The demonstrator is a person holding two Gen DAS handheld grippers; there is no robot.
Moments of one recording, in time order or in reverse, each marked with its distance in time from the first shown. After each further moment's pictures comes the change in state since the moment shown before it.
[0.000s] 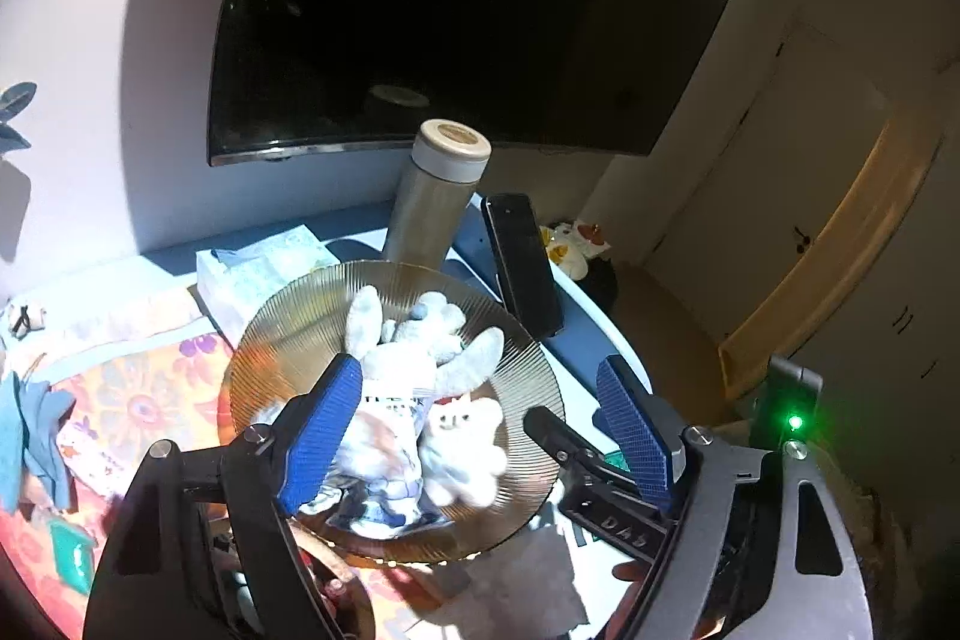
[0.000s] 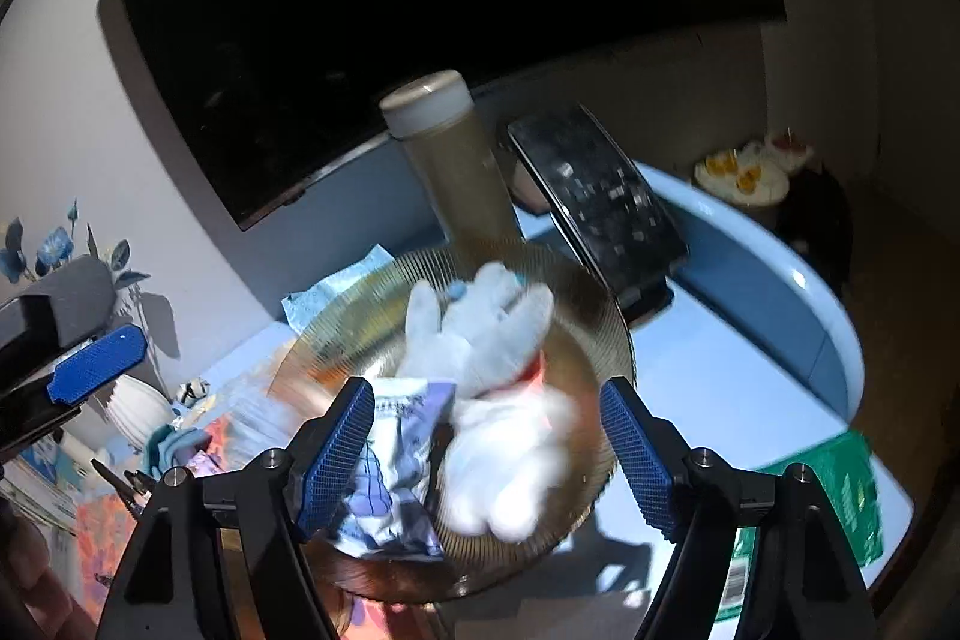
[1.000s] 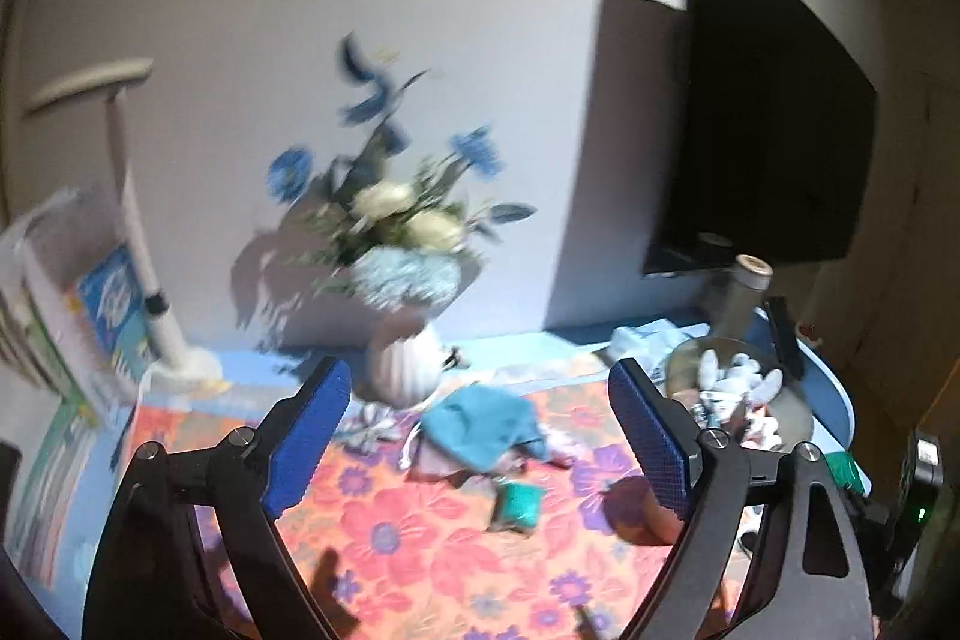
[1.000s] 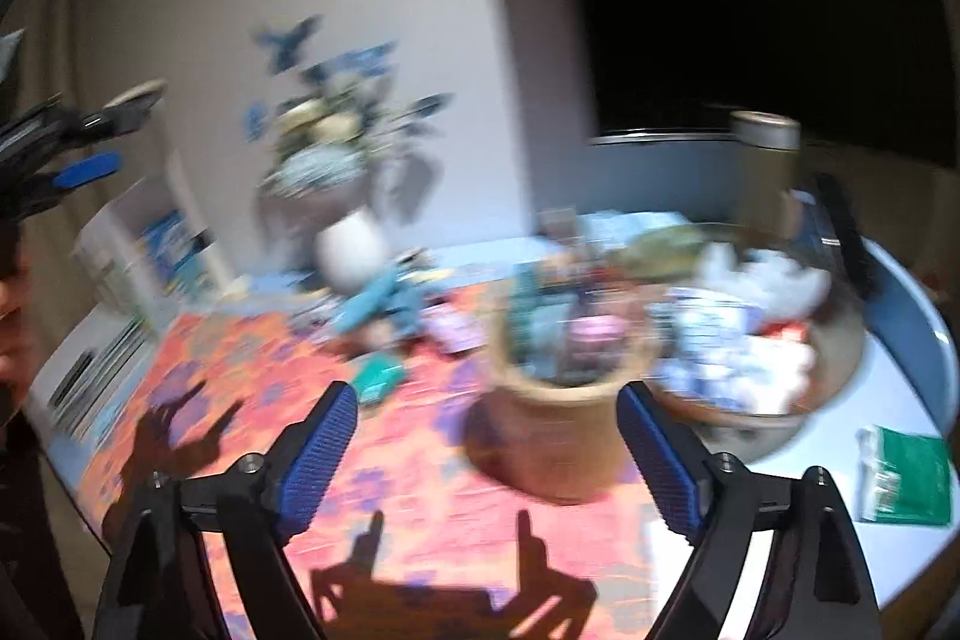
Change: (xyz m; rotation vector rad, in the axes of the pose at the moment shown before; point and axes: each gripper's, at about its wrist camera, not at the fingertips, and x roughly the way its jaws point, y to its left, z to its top) left arm -0.295 0.152 -0.070 -0.056 -0.317 0.579; right arm -0.080 0.181 -0.141 -0.469 -0.022 0.311
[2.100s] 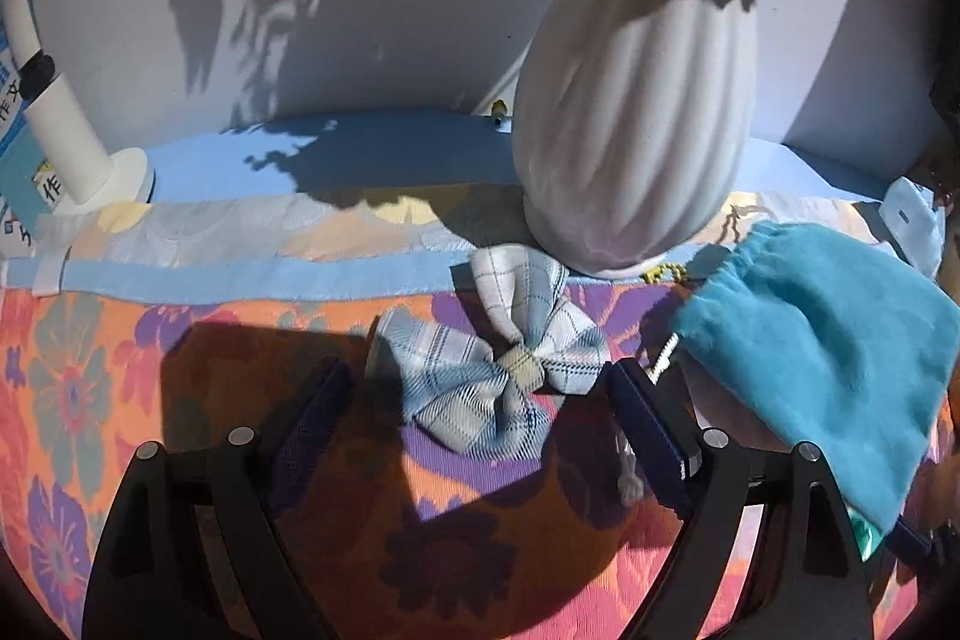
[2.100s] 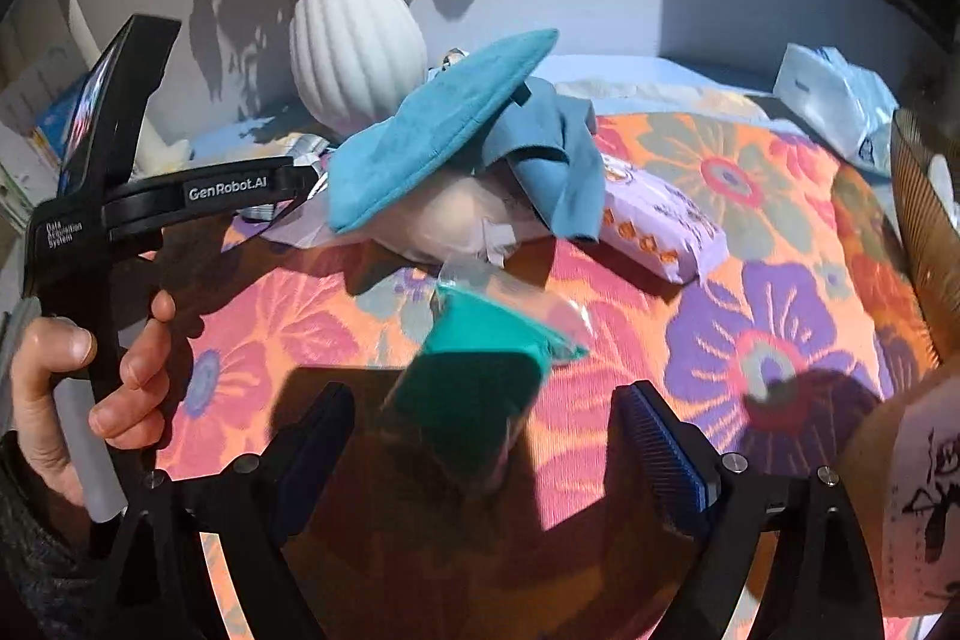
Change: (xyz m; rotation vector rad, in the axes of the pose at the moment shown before) left arm 0.302 0.114 -0.111 -0.077 0.450 0.178; right arm 0.250 0.087 -0.012 -0.002 0.380 -0.074
